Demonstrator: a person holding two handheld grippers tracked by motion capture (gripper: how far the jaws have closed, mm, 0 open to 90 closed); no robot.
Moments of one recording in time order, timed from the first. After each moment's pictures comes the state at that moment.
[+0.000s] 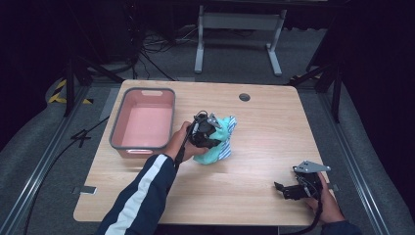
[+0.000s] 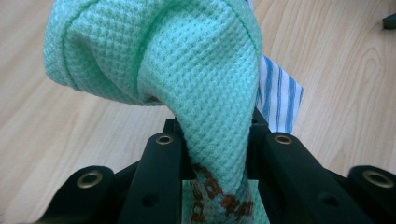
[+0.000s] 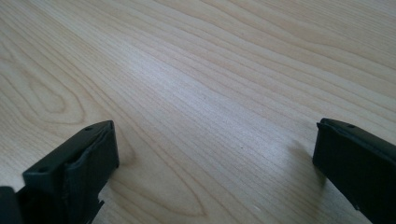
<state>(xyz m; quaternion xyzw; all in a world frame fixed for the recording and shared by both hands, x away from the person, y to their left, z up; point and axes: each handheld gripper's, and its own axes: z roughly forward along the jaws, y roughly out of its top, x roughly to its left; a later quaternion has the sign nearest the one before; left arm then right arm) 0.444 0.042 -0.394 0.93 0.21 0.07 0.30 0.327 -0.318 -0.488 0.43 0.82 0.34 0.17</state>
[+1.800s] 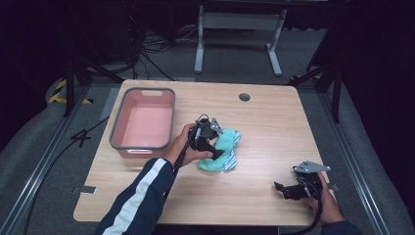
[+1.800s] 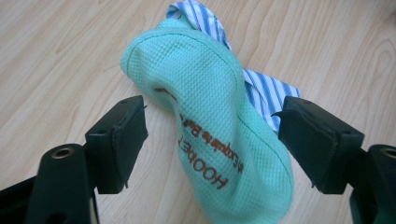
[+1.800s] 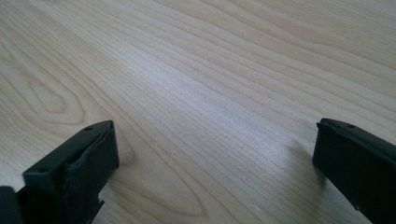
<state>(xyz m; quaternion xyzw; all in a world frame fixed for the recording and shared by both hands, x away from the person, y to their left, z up) 0.428 0.039 -0.393 0.93 0.20 0.11 0.29 0.327 -0.318 -0.488 0.43 0.82 0.34 0.17</state>
